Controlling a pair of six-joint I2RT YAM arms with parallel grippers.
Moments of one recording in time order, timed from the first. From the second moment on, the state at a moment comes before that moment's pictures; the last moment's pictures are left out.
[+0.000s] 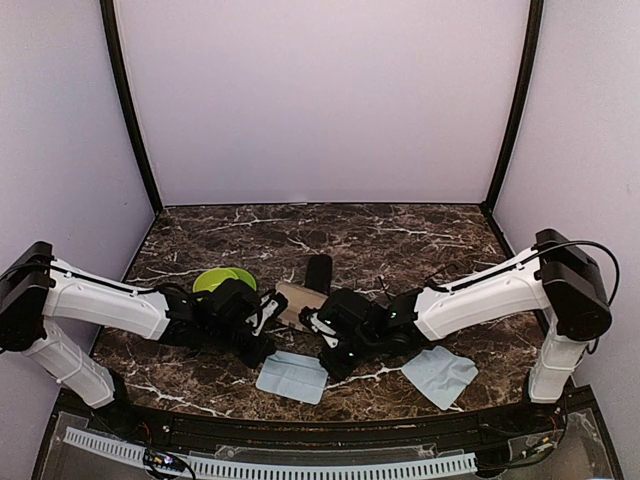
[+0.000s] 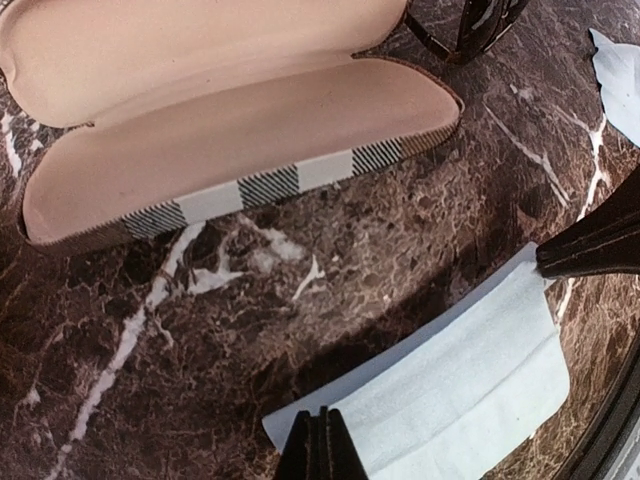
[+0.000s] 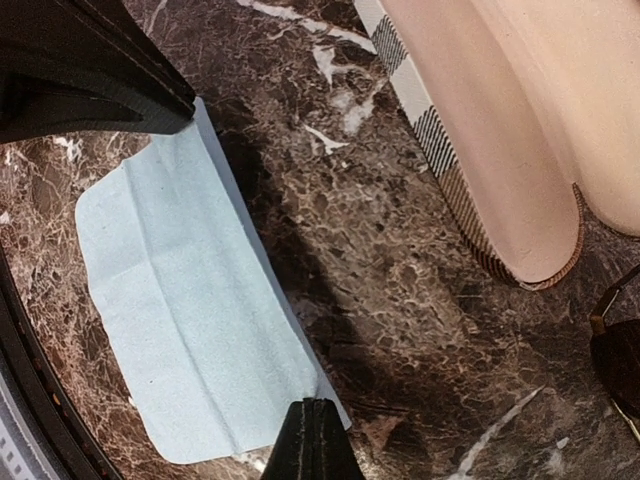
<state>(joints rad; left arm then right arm) -0.98 1.47 0.68 -0.16 -0.02 -0.31 1.21 1.81 1.06 -0.26 0.03 0.35</state>
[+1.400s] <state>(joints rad) -1.07 1.43 0.62 -0.20 -0.05 -0.39 1.28 1.79 1.01 -0.19 -0.02 0.41</state>
